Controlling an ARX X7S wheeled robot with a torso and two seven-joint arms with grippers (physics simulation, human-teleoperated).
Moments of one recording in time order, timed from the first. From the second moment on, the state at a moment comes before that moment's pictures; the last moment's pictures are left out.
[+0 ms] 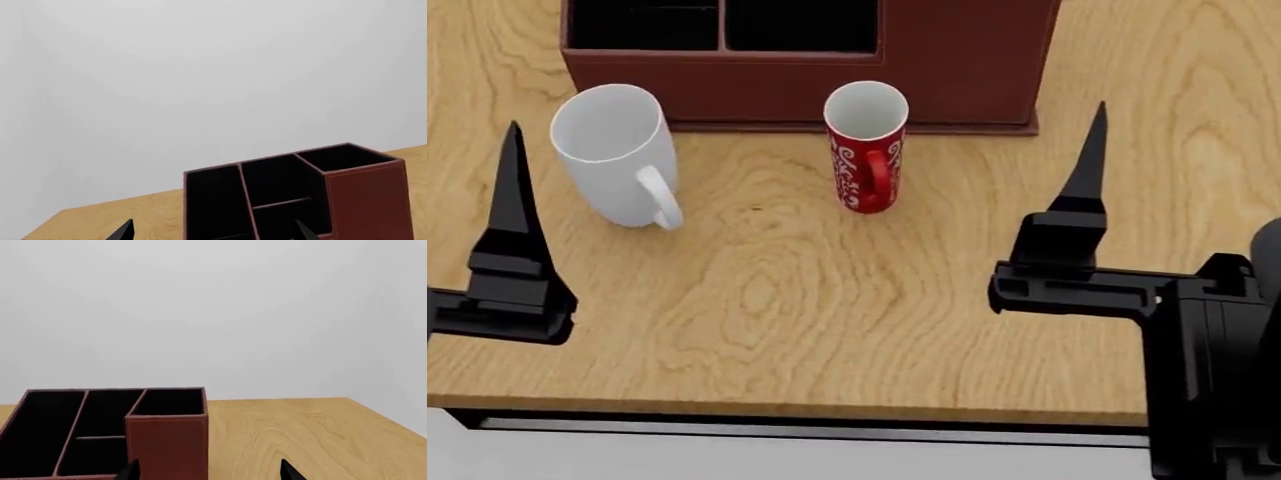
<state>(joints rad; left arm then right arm) -0.48 -0.18 0.16 0.87 0.01 -0.83 -0.11 0.54 0.26 0.19 -0.88 0.40 1.02 0.19</state>
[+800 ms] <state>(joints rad) -0.48 -0.19 0.17 0.87 -0.01 -0.83 -0.14 0.53 0.26 0.22 -0.85 0.43 0.98 0.20</state>
